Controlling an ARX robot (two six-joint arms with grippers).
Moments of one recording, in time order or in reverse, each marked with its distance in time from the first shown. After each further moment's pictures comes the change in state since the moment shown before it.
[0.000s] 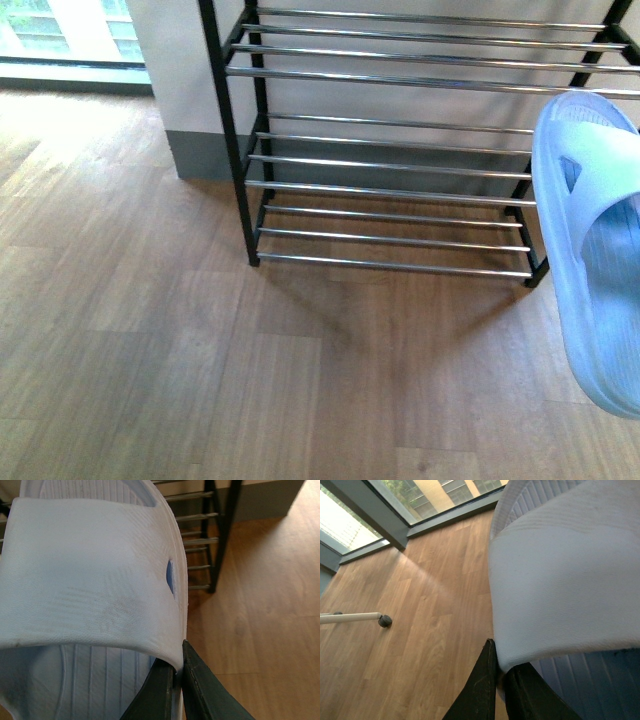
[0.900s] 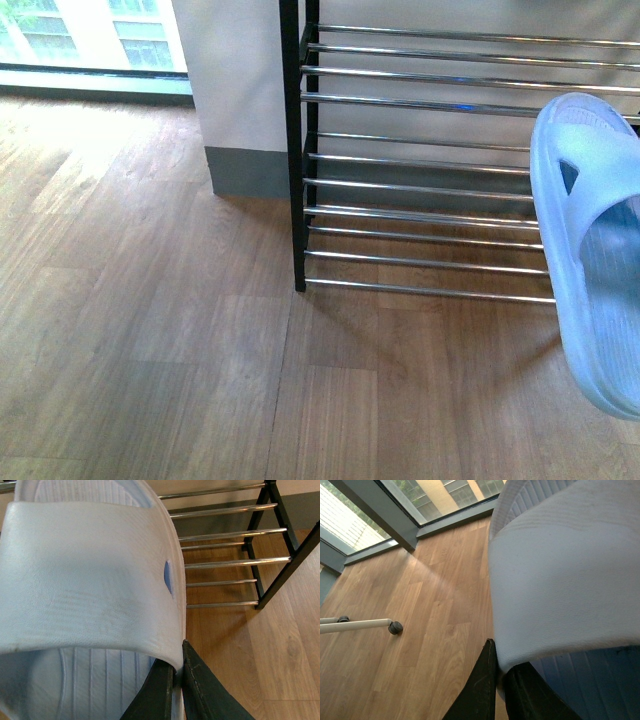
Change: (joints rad) left arm 0.000 -0.001 0.000 0.000 0.002 0.000; right arm 0.005 0.000 0.000 0.000 -0.003 0.000
